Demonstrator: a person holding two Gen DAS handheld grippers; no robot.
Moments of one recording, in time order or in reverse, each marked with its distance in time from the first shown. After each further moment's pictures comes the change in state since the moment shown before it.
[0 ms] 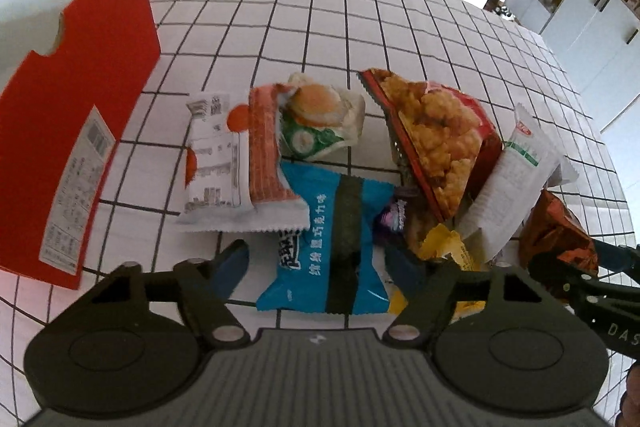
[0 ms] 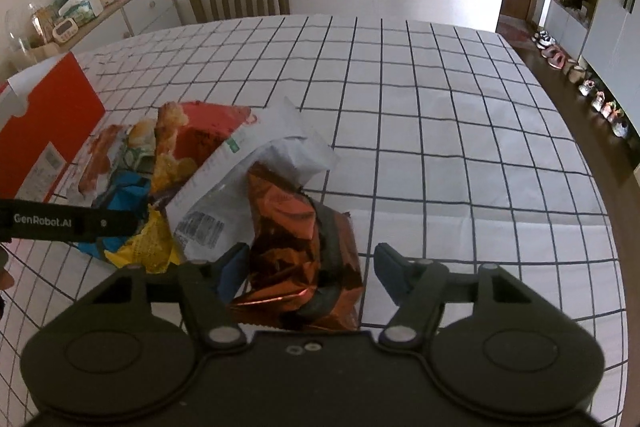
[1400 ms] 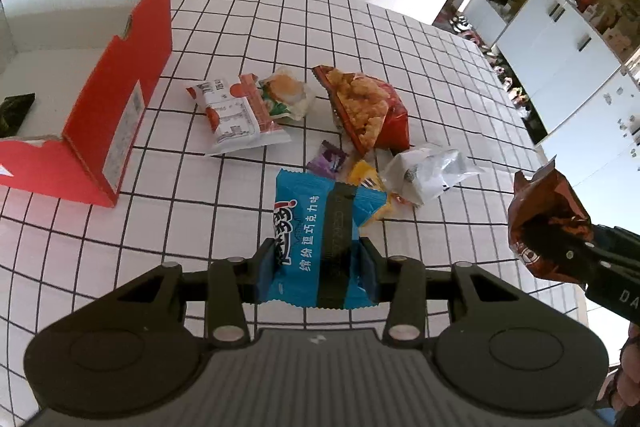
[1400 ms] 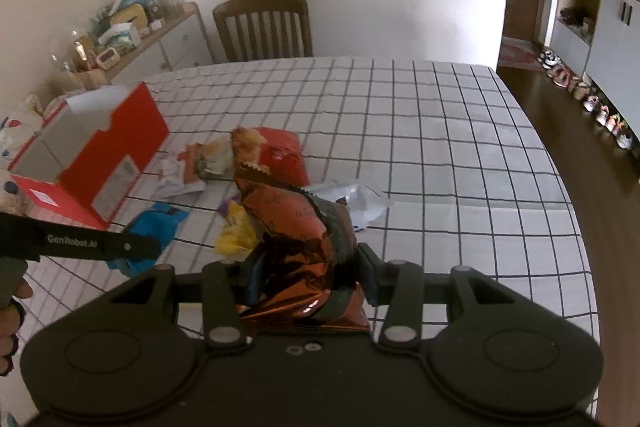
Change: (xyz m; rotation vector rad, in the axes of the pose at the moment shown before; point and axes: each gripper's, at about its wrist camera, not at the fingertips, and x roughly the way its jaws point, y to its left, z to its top) left arm -0.103 0.009 -0.051 -0.003 -0.026 -0.145; right arm -0.109 0.023 -0.025 0.001 -0.113 0.066
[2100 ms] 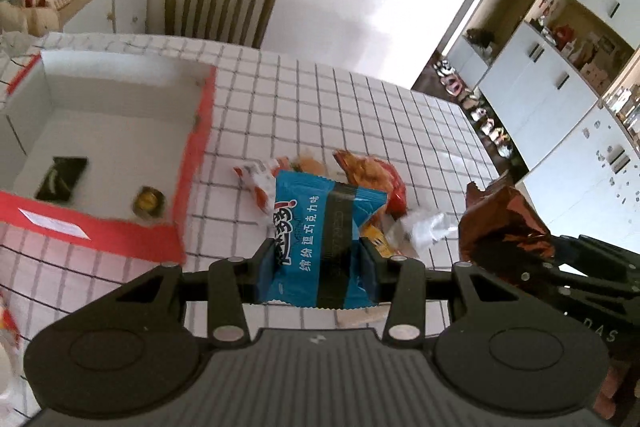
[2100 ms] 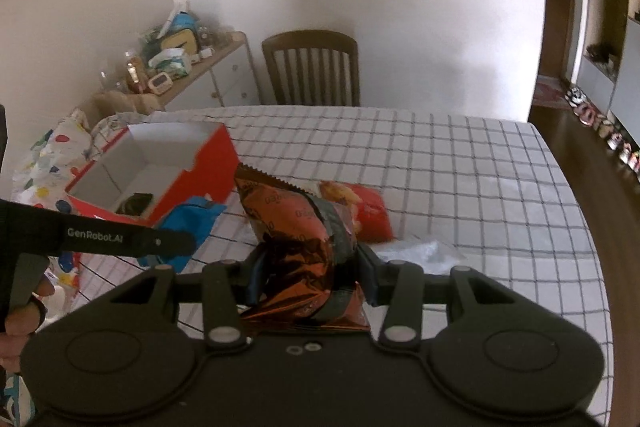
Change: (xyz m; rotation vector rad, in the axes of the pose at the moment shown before) left arm -0.091 0.047 0.028 0.010 -0.142 -0.041; right arm -0.033 0.086 0.033 -0.059 -0.088 0.076
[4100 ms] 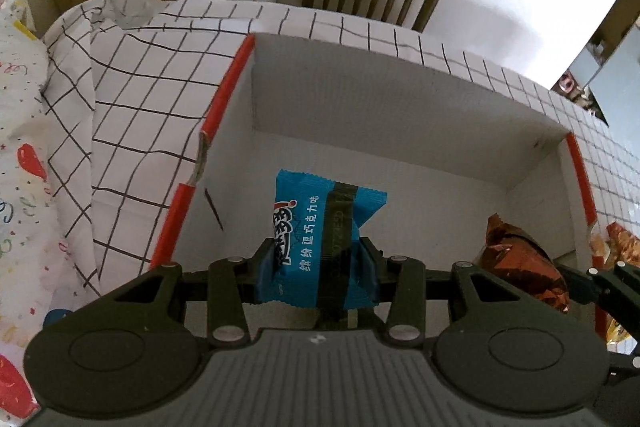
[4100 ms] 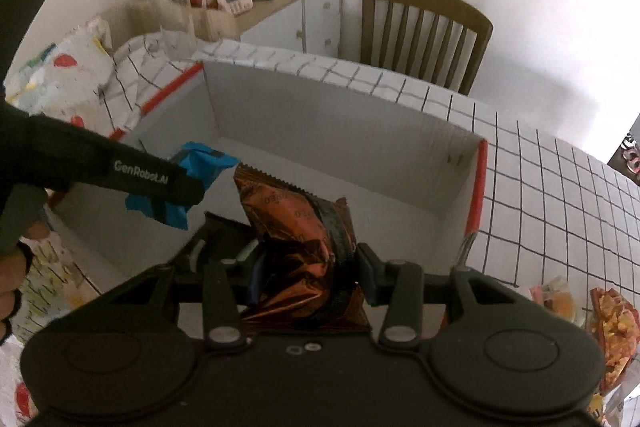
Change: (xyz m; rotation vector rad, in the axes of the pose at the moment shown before) left arm 0.081 0.268 0.094 -0.076 0.126 0.259; right arm 0.246 0.241 0.056 -0.203 0.192 -0.024
